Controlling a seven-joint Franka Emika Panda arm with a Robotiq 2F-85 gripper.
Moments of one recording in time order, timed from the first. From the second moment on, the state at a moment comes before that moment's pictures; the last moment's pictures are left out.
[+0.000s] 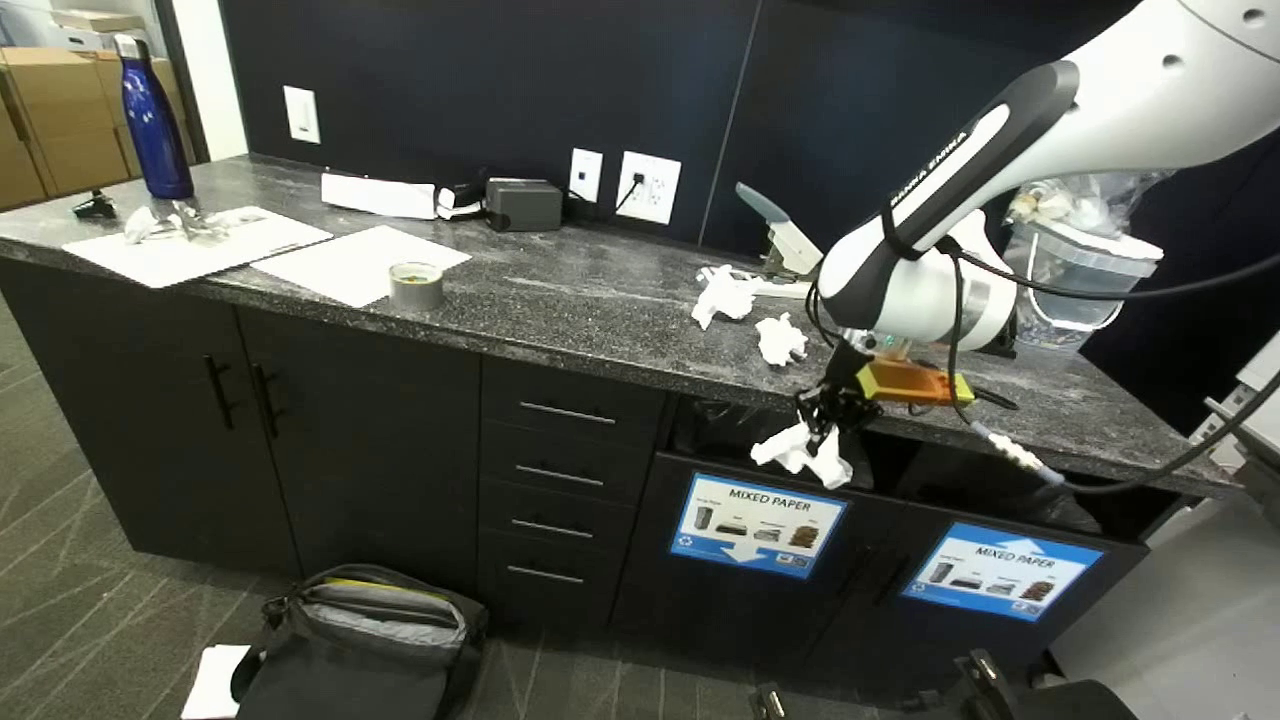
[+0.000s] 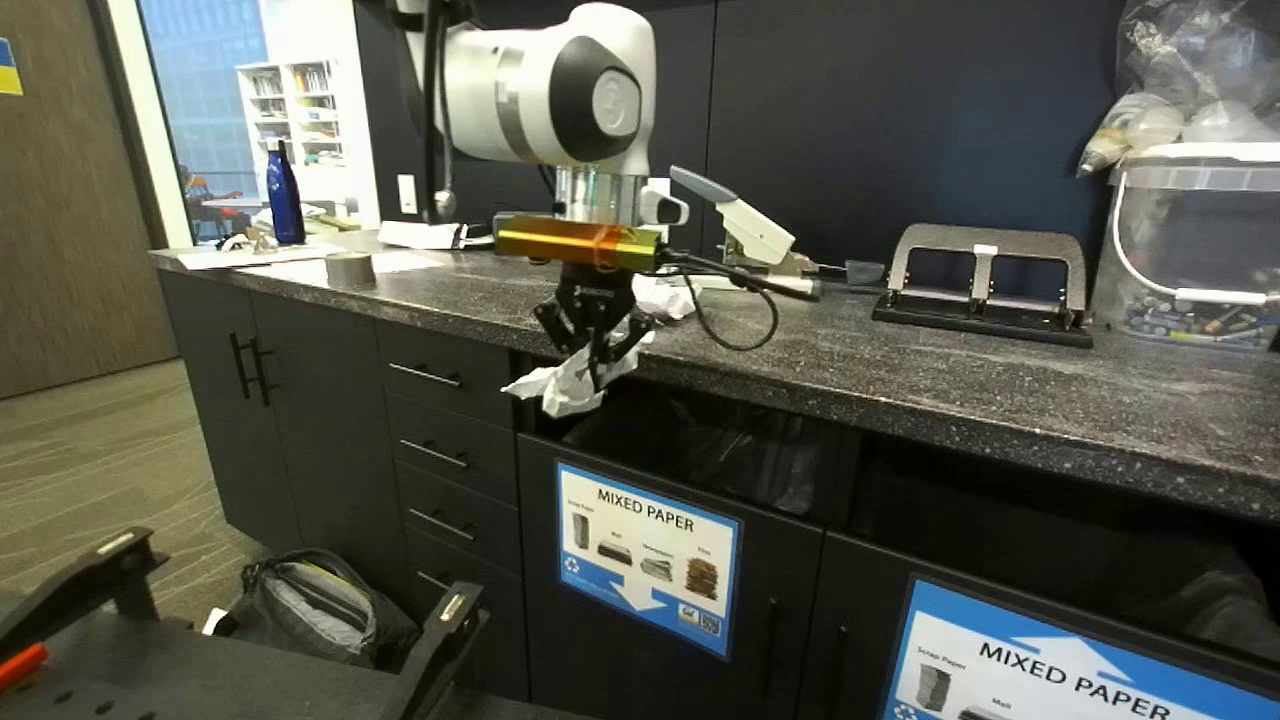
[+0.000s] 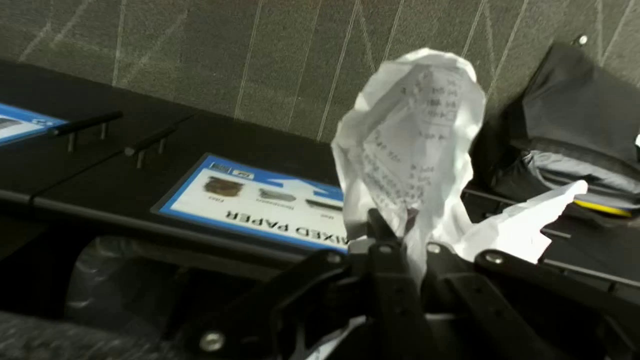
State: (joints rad) arm -0.14 0.39 0.01 -2.28 0.08 2.68 -0.22
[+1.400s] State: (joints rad) arm 0.35 0.95 -0.11 -2.48 0.43 4.04 0.09
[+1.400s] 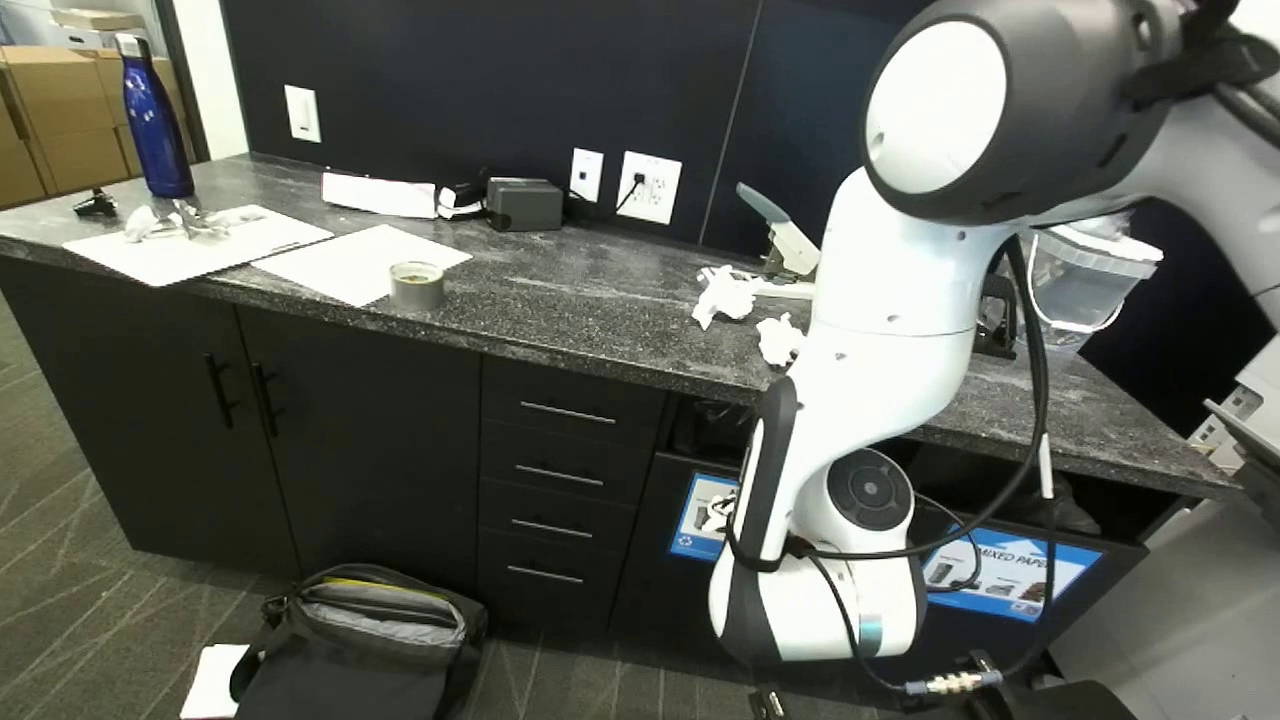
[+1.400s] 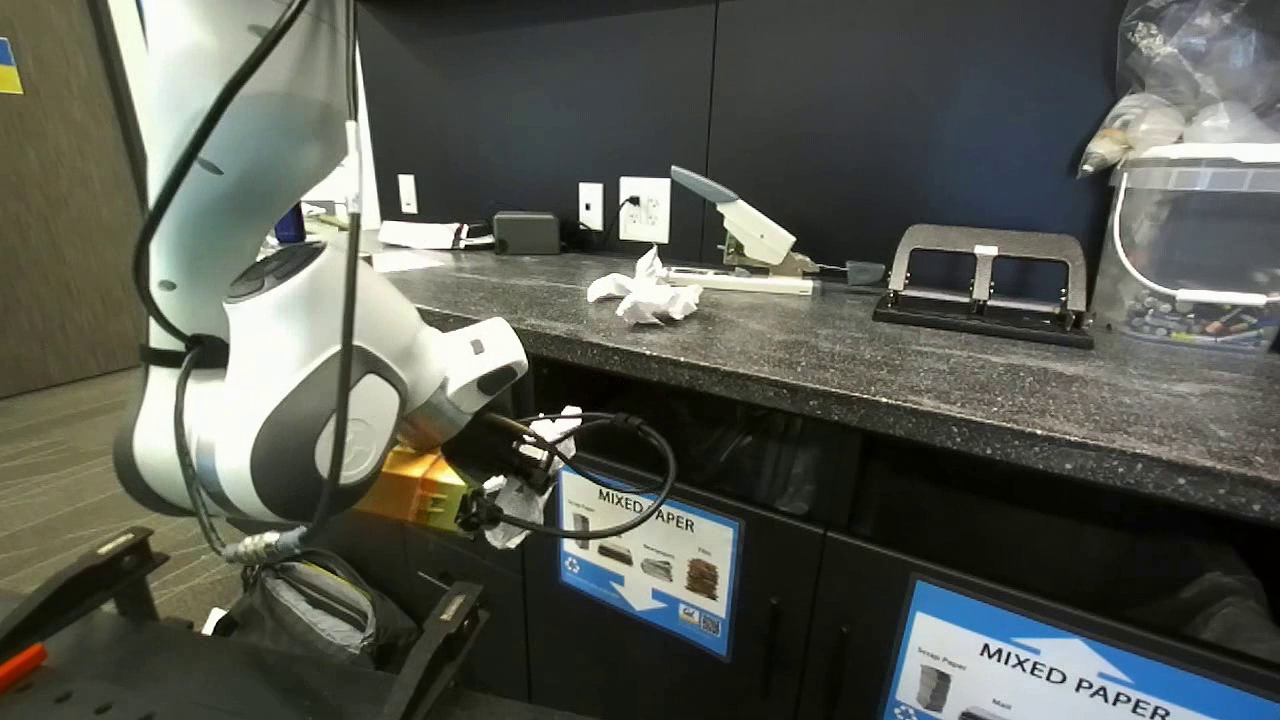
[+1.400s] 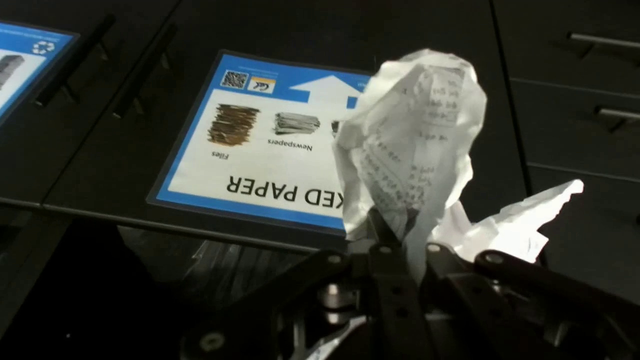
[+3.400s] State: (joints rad) arm 0.02 1.37 -0.05 -1.67 0.41 4.10 0.09
